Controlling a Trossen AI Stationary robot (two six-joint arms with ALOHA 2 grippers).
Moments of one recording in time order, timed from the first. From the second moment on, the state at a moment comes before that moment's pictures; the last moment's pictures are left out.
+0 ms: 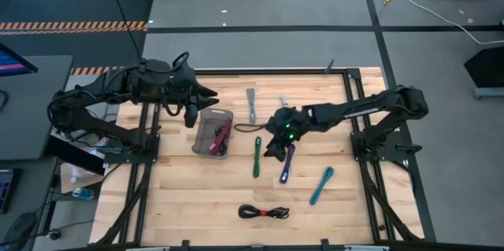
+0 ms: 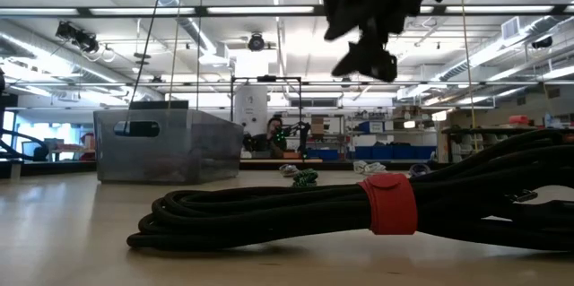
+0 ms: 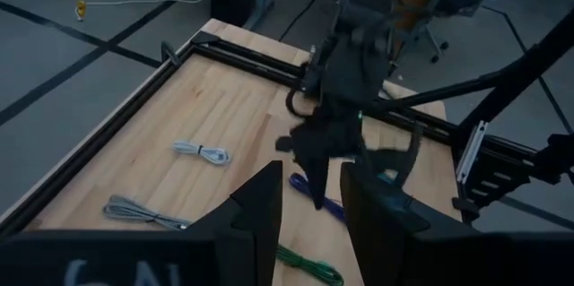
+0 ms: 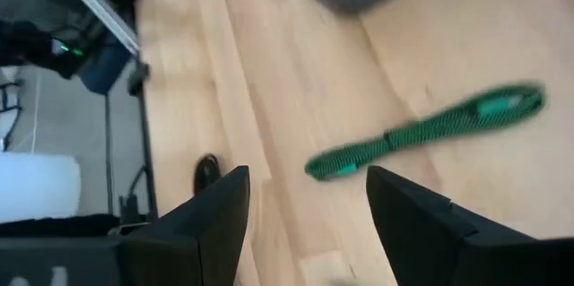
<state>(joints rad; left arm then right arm) 0.06 1.17 1.56 -0.80 -0.11 -0.30 0.01 1.54 1.01 -0.26 -0.29 0.65</state>
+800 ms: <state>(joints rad) 0.05 1.17 1.56 -0.84 -0.11 -0.28 0.27 1.53 1.01 -0.95 -0.32 1.15</state>
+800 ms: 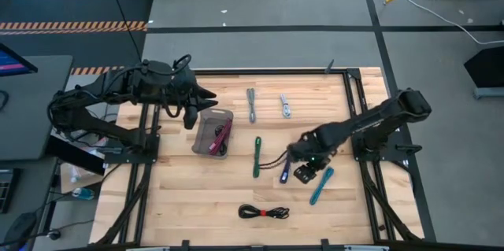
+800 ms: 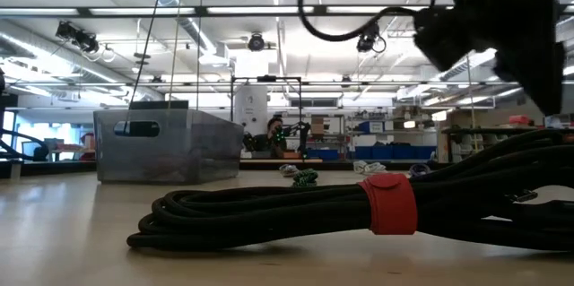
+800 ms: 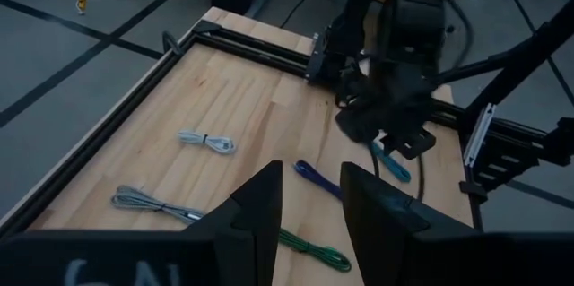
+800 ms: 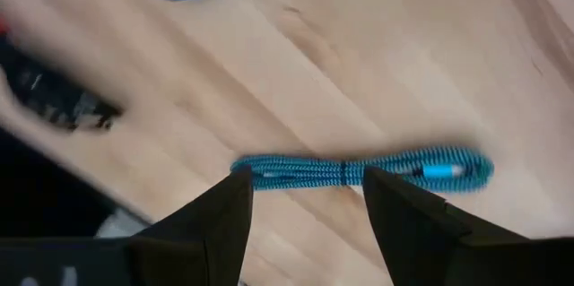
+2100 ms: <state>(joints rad) 0.05 1.17 1.56 -0.88 -0.11 -0.20 0.64 1.80 1.02 -0.90 -0.04 2.35</state>
